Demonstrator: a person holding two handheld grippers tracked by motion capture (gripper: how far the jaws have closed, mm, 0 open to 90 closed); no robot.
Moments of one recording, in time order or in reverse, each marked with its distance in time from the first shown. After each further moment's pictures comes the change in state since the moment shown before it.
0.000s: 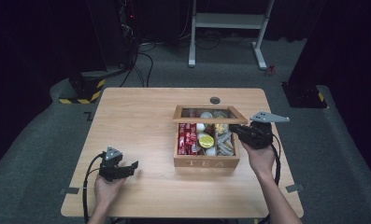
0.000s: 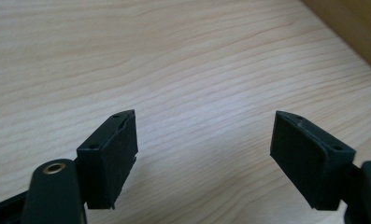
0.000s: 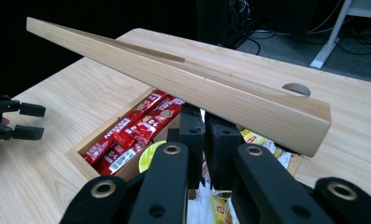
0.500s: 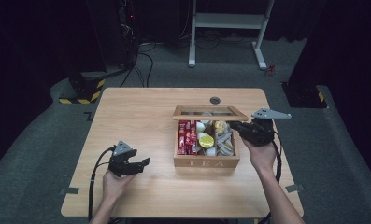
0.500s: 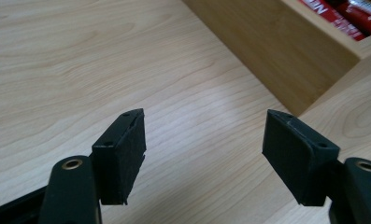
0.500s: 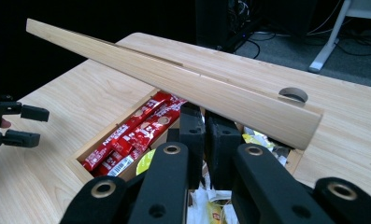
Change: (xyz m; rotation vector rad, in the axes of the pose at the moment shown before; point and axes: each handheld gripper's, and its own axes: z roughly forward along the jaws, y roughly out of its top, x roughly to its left) left arm -0.030 0.032 -0.002 -0.035 -0.141 0.073; right arm -0.005 0.007 -0.001 -0.006 0.003 0.010
